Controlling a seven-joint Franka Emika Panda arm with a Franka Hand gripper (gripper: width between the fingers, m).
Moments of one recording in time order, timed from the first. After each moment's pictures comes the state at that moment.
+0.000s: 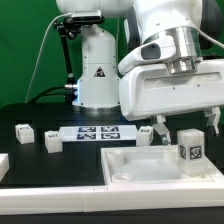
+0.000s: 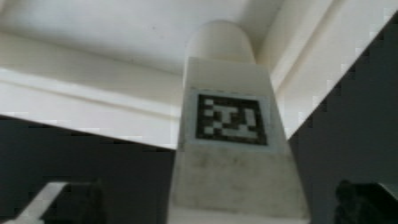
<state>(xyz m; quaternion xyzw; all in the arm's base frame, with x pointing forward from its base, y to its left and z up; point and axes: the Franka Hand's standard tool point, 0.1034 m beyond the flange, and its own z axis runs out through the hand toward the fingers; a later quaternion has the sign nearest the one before) 0.615 0.115 0.081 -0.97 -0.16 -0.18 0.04</state>
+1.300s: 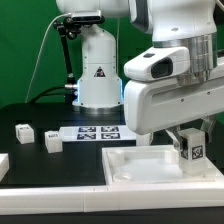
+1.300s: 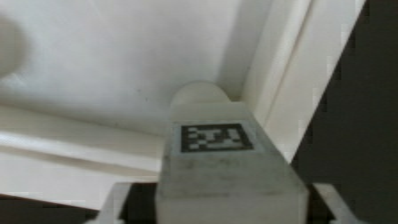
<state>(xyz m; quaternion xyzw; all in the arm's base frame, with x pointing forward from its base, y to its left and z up) 0.621 0.115 0.076 -0.98 -0.16 -0.01 0.07</state>
